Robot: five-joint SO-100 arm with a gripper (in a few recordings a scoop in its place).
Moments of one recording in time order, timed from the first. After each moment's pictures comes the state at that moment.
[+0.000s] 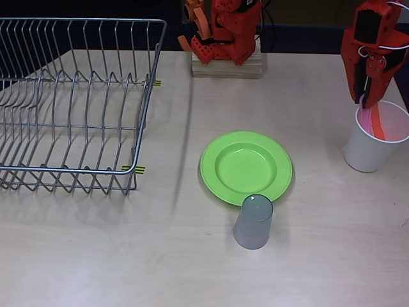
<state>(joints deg) -54.6 83.8 91.8 71.7 11.2</state>
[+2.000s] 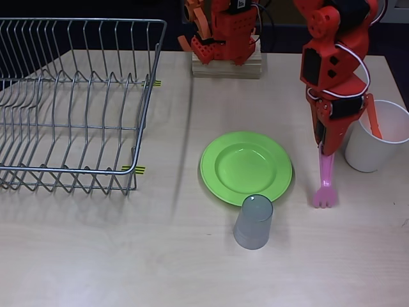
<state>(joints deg) -34.6 76.7 89.5 66.1 11.5</state>
